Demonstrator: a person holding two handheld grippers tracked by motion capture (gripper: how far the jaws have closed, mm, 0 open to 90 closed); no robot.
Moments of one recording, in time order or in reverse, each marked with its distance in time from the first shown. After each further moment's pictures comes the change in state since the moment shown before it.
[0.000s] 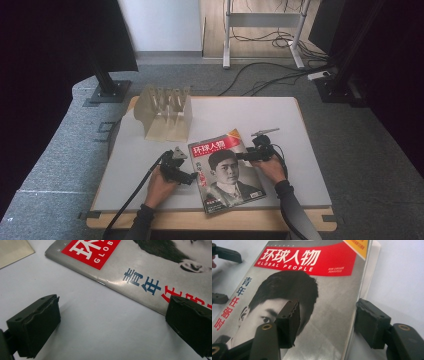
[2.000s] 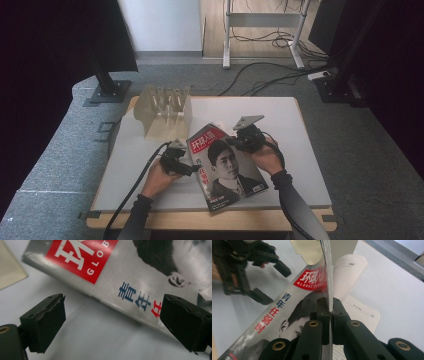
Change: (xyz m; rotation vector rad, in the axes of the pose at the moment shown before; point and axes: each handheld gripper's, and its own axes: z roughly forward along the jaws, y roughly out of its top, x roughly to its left) left arm 0.015 0.029 -0.006 -0.034 -0.174 -0.051; right arm 0.102 0.062 -0.059 -0.068 -0.071 -0.472
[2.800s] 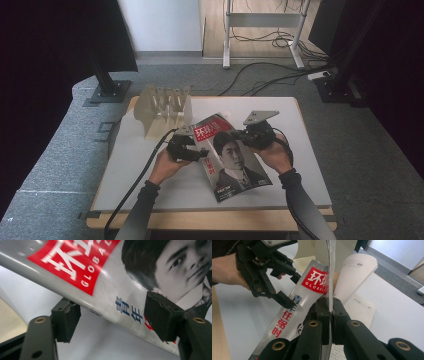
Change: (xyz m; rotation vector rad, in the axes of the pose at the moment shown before) left arm -0.012 0.053 -0.016 -0.092 0.008 0.064; right arm -0.005 0.008 -0.037 -0.108 -0.005 0.003
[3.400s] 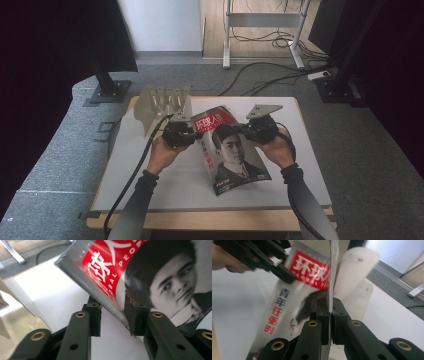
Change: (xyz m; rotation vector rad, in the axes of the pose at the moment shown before) left arm -0.004 0.043 -0.041 -0.089 0.088 0.041; right arm -0.013 0.010 -0.007 -0.012 -0.042 -0.007
